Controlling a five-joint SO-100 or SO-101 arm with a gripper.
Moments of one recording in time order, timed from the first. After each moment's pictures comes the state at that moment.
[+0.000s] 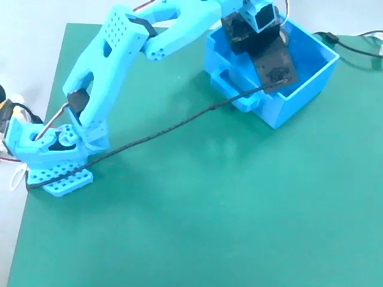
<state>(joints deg) -29.6 57.0 41.0 78.4 2.9</state>
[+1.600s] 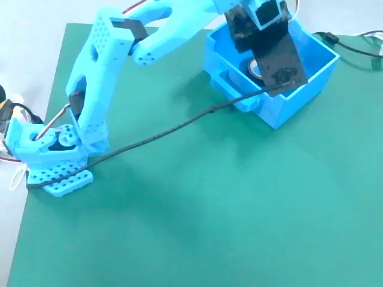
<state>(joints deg) -22.4 69.8 41.0 87.8 0.1</state>
